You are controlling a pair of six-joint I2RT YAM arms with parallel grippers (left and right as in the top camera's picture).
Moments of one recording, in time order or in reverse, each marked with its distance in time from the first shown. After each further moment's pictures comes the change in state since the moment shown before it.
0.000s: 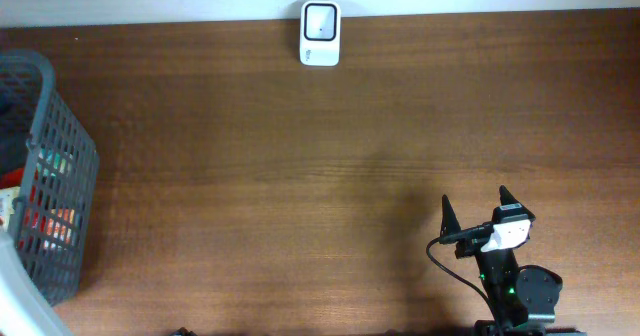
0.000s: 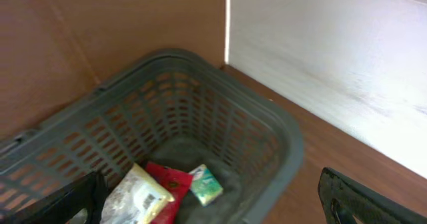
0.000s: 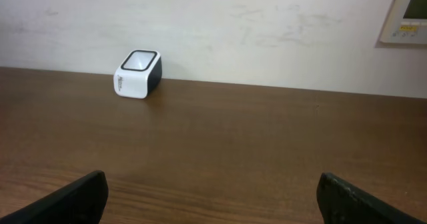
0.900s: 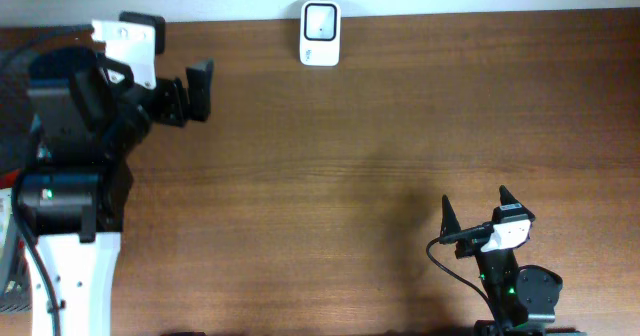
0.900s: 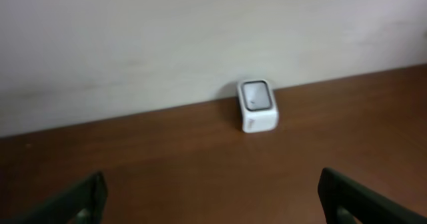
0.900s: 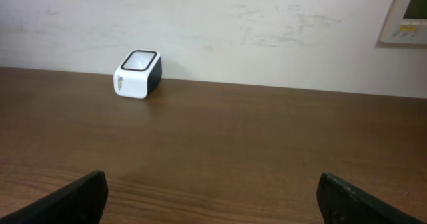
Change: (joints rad) left arm -0.588 -0.116 -0.332 0.264 0.335 0.156; right arm 0.000 0.000 0.000 0.000 0.000 0.000
